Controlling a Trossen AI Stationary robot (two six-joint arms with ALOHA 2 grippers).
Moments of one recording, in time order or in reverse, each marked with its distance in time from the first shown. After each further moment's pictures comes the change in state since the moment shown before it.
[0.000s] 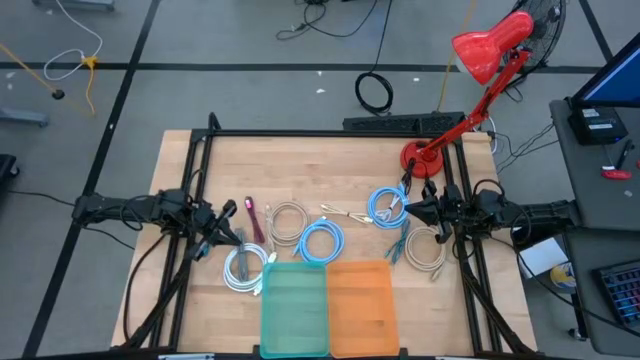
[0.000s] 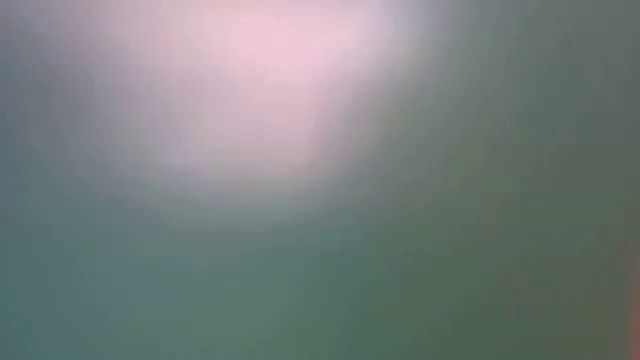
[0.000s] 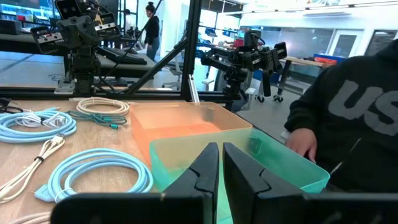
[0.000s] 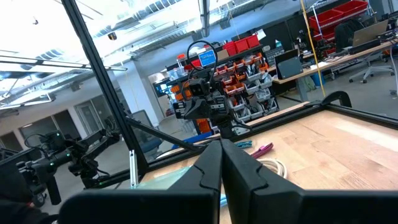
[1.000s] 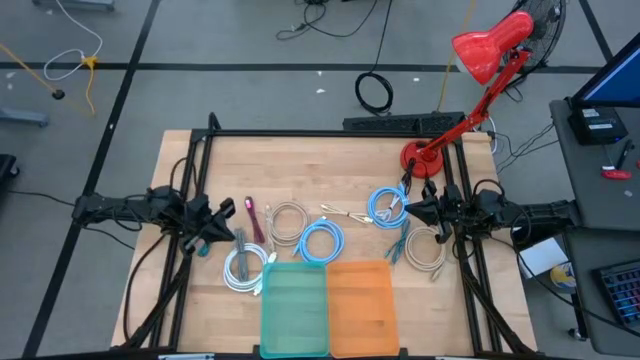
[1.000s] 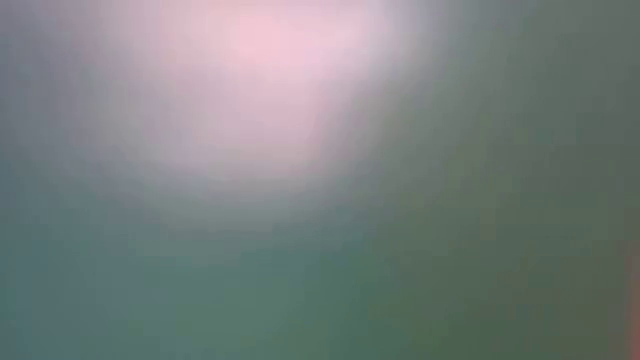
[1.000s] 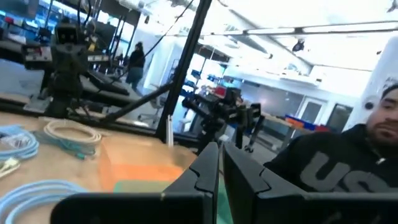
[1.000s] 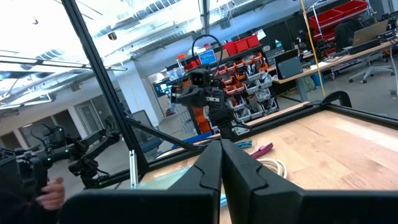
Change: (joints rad) left arm 0.000 0.000 0.000 0.222 -0.001 -0.301; right arm 0.000 0.000 0.000 0.000 0.000 0.000
